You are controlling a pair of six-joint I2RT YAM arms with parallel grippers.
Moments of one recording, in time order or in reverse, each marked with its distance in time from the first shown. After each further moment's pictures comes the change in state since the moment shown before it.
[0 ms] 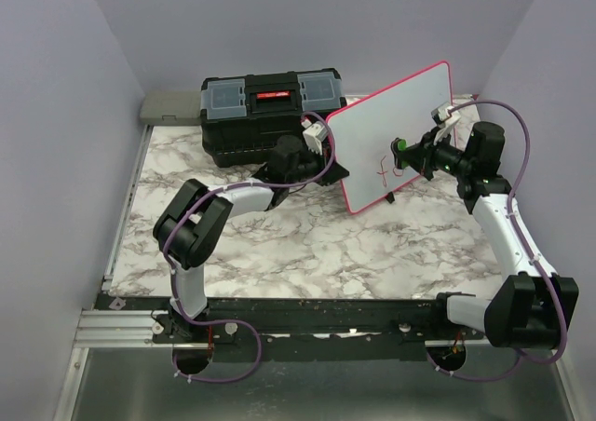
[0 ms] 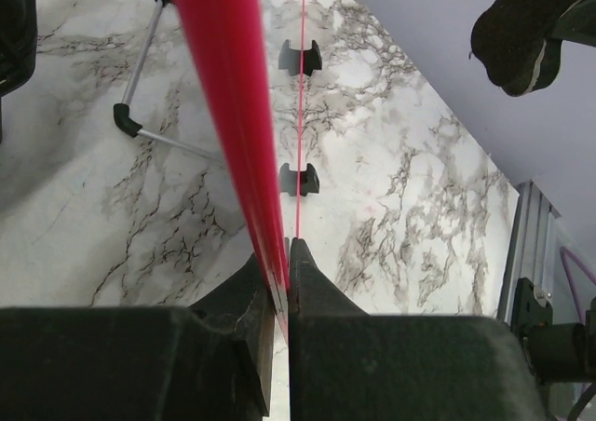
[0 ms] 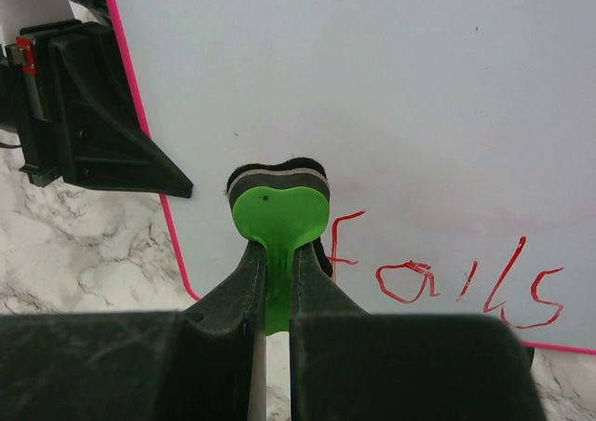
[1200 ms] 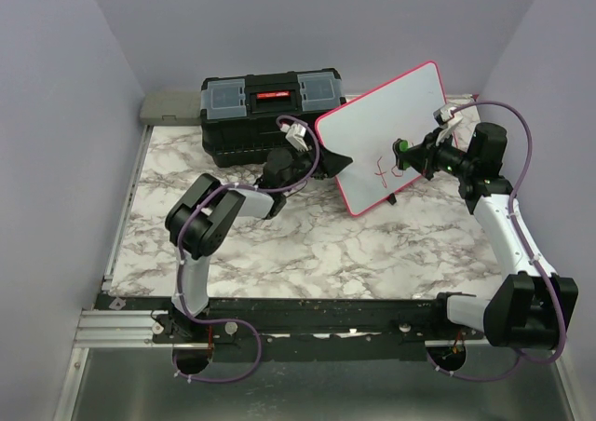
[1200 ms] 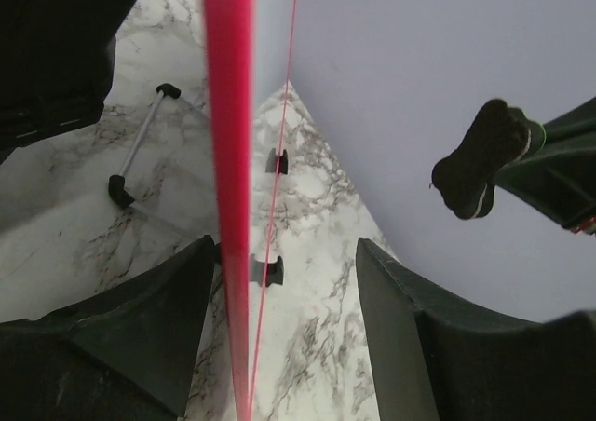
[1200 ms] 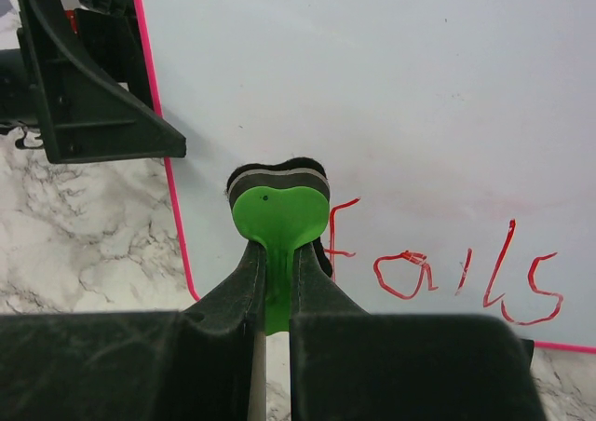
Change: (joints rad) left arm 0.021 0.090 -0.098 0.438 -0.142 -0.363; right arm -0.020 0.000 -0.007 0.000 -0.019 0.000
